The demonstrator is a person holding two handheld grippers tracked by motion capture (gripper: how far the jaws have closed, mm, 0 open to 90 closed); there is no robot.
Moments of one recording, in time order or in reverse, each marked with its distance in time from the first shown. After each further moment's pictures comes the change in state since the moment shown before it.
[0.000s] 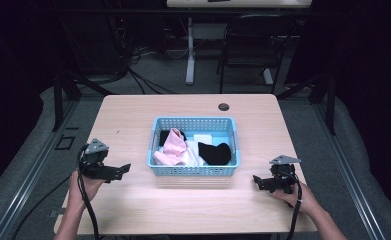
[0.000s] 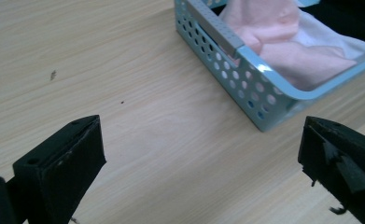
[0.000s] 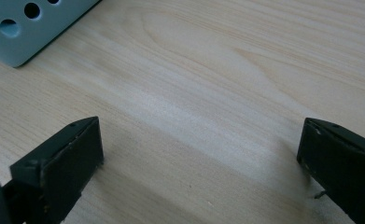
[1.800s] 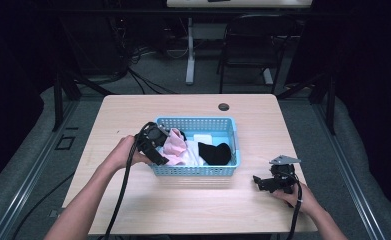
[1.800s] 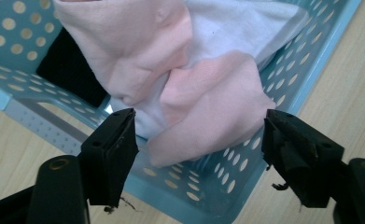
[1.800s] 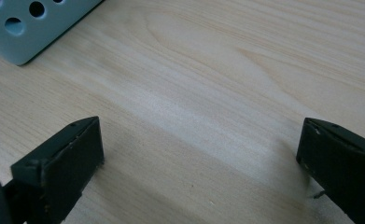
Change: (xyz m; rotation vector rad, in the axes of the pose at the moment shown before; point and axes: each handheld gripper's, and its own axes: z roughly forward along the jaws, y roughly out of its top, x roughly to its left) left arm -0.067 0.108 0.094 0.441 -0.254 0.449; right arm 0.000 0.000 -0.001 0.006 0.005 -0.010
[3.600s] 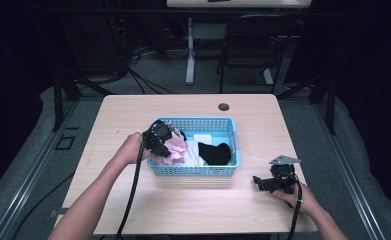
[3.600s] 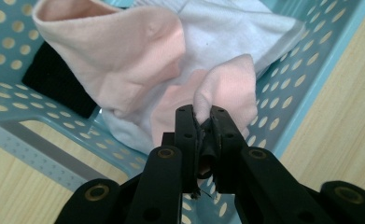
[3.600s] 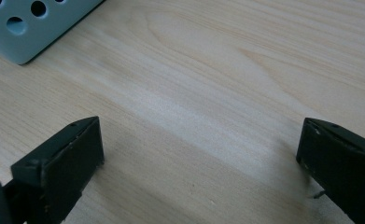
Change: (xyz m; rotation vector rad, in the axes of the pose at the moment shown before) left arm -0.001 0.021 0.004 0.045 -0.017 -0.015; right arm 0.000 0.000 0.000 -0.001 -0.001 -0.003
